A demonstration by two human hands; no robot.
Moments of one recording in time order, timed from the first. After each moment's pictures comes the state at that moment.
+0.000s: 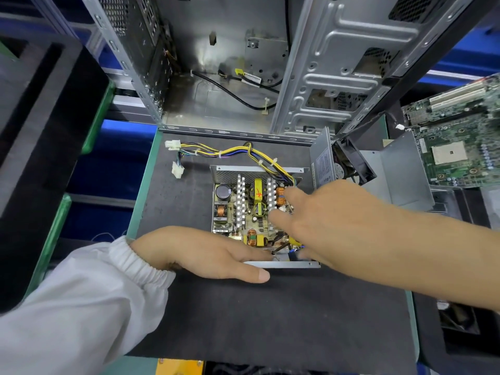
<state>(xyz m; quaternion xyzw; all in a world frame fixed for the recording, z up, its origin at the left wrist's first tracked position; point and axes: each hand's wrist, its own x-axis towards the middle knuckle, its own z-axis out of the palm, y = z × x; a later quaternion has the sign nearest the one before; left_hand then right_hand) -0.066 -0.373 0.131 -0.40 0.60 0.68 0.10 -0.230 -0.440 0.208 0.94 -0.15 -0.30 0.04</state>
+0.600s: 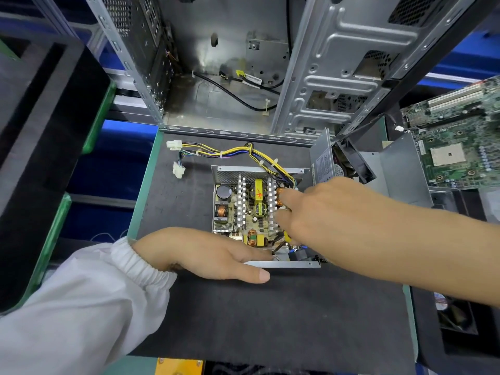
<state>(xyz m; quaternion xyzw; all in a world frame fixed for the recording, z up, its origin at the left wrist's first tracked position) -0.067 -0.371 0.131 -0.40 0.61 0.68 0.08 -0.229 -0.444 0.213 0.94 -0.12 -0.30 0.07</state>
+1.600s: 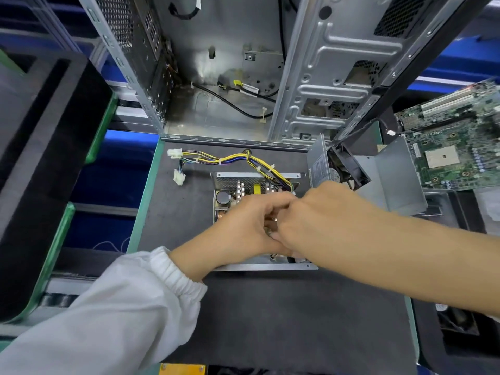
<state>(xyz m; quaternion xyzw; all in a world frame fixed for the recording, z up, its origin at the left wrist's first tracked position) -0.101 -0.386 0.137 -0.47 0.57 0.56 -0.36 -0.225 -0.437 0.221 0.95 -0.13 -0.27 0.06</state>
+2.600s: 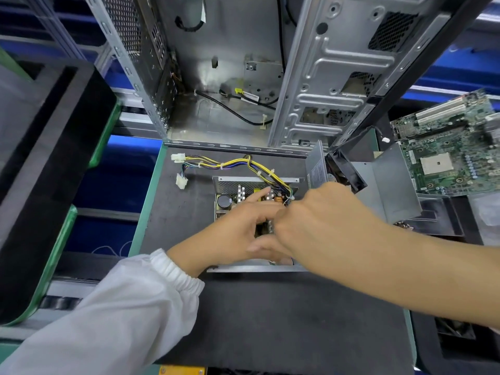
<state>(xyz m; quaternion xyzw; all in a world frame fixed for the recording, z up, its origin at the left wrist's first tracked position) -0.093 -0.384 0.135 -0.46 0.66 0.48 -0.34 -0.226 -0.424 0.233 0.96 -0.18 -0.21 0.10</state>
